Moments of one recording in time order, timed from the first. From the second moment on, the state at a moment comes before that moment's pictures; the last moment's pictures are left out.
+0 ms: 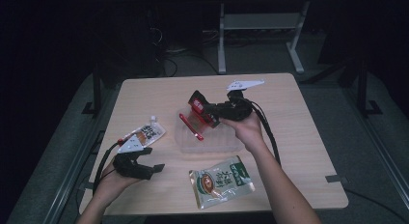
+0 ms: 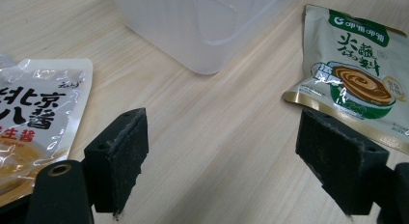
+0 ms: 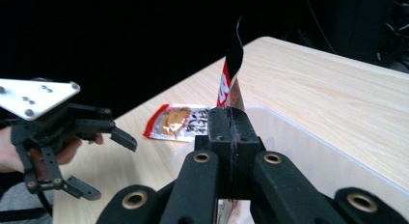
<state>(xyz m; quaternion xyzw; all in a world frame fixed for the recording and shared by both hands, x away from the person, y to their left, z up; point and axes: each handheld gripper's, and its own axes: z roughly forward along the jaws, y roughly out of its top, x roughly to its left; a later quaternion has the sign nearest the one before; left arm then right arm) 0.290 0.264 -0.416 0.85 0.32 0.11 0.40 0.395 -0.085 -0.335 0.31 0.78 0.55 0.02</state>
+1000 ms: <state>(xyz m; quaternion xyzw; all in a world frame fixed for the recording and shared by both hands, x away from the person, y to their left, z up) 0.292 0.262 -0.417 0.85 0.32 0.11 0.40 0.384 -0.107 -0.343 0.30 0.82 0.49 -0.01</state>
